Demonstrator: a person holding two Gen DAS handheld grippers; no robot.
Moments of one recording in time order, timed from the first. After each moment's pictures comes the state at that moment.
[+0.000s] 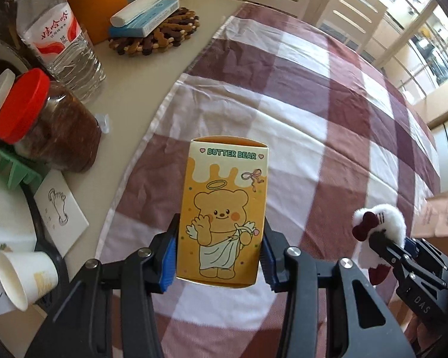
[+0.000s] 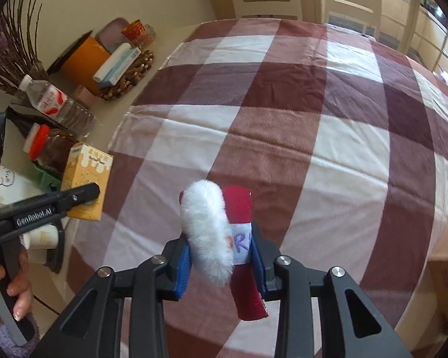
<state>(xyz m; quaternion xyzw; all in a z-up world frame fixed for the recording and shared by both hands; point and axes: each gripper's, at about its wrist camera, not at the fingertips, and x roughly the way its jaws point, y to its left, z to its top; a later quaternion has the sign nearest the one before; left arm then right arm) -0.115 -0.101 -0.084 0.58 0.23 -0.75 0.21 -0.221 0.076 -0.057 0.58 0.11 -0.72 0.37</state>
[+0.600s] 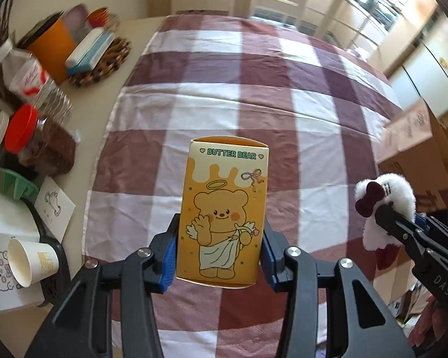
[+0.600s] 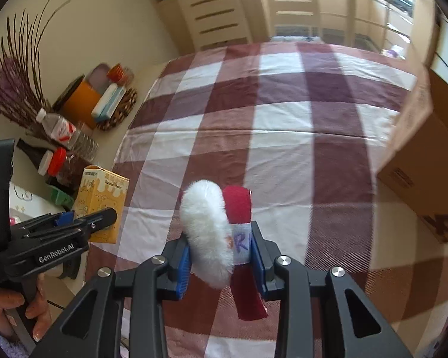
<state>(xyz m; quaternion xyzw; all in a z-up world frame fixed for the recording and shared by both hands) -0.090 0.001 -0.031 0.58 0.14 -0.80 0.11 -0.158 0.181 0.009 0.55 0.03 -0.78 0.29</state>
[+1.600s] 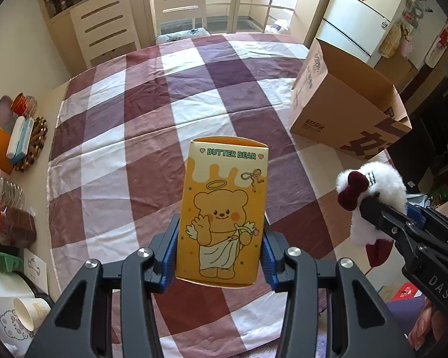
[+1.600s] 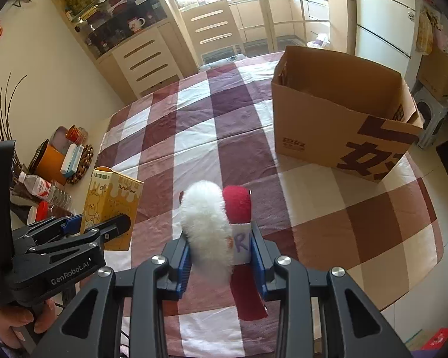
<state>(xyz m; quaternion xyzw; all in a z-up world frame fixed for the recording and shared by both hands) -0.116 0.146 0.006 0.56 0.02 -0.83 -0.04 -0.126 0.305 0.044 0.51 -0.06 -0.84 0.16</state>
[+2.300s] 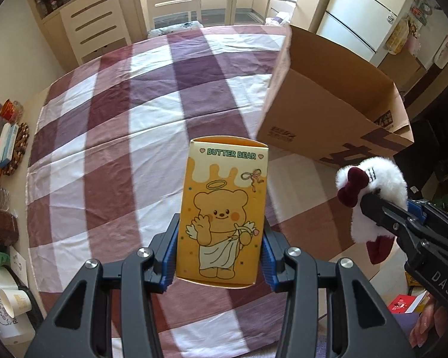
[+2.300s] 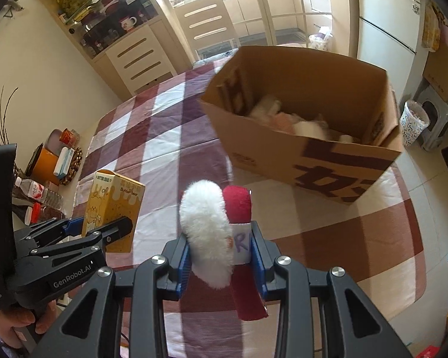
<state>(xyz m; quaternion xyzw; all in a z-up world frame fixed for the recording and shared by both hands) -0.164 0.247 -0.009 0.58 0.02 -0.81 -0.02 -0.190 0.400 0.031 0.53 -0.06 -0.82 0.18</state>
